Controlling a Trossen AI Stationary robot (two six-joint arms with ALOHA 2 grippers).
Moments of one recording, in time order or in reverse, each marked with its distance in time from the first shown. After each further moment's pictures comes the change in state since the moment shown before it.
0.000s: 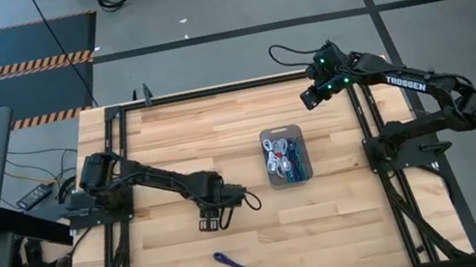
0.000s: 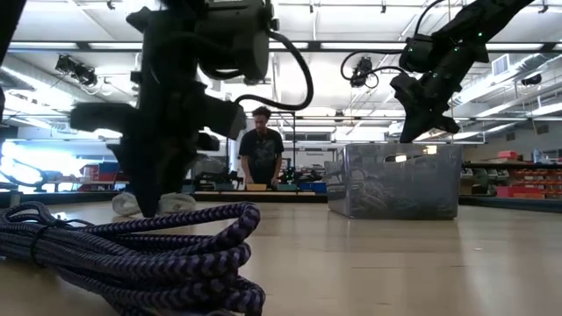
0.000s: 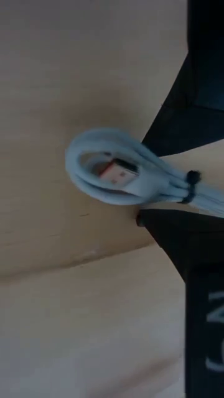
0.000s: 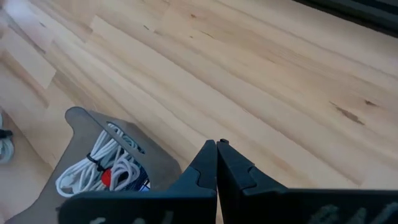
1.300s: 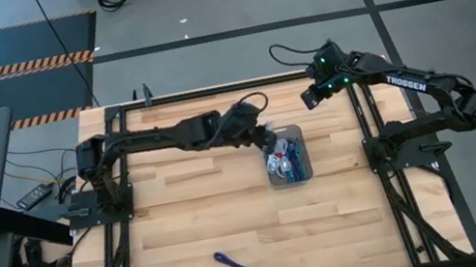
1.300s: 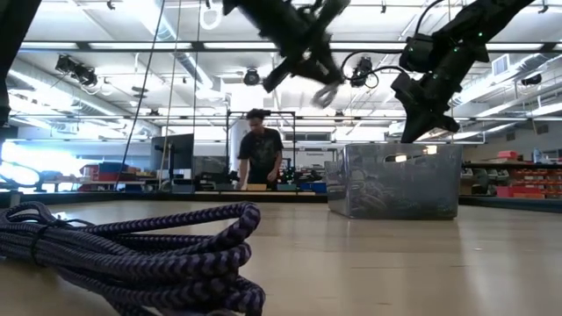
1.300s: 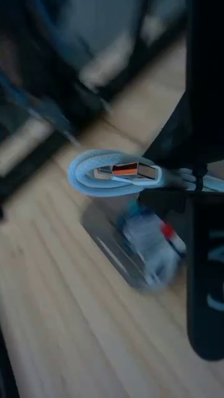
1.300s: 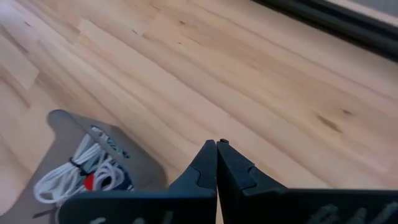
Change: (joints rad) left arm 0.291 -0.052 0.367 0.493 -0.092 -0.684; right arm -0.006 -0.002 0.000 0.005 0.051 -0.048
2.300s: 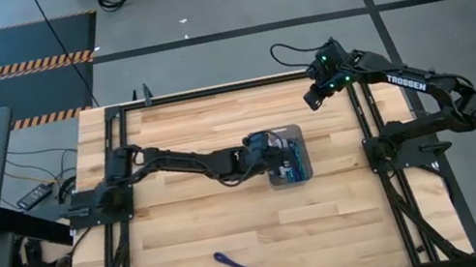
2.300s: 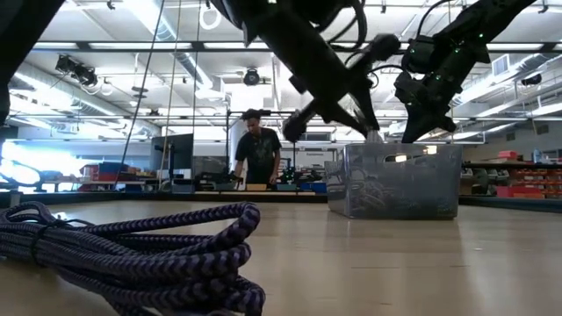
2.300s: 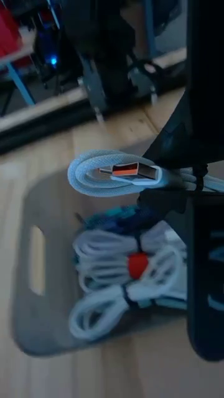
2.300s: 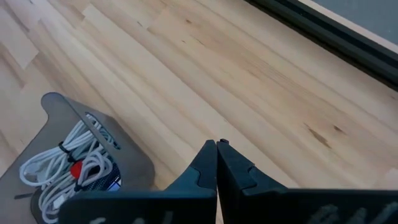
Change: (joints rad) left arm -0.154 0.240 -0.007 0.215 -0.311 -0.535; right arm -0.029 0.000 0.000 -0.001 -0.034 -0.144
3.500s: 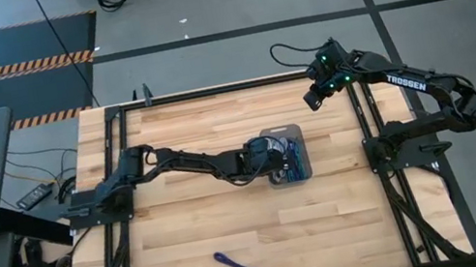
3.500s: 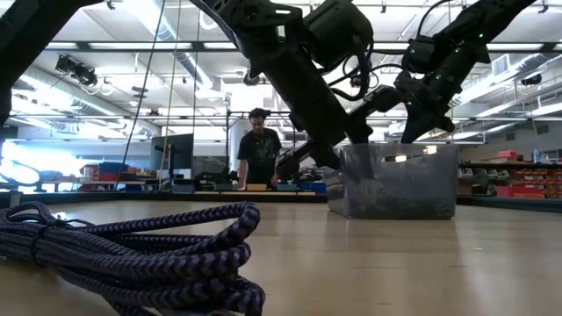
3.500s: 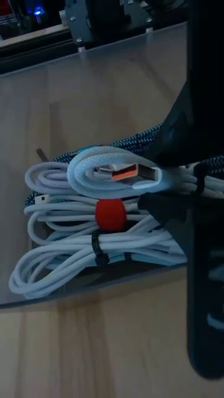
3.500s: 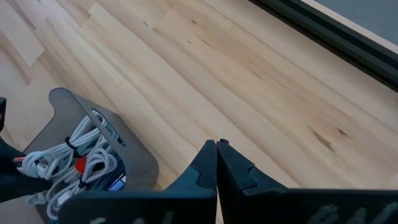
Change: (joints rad) left arm 0.021 0.104 0.001 -0.045 0.069 -0.068; right arm -0.001 0.000 0.000 0.003 -0.017 -0.017
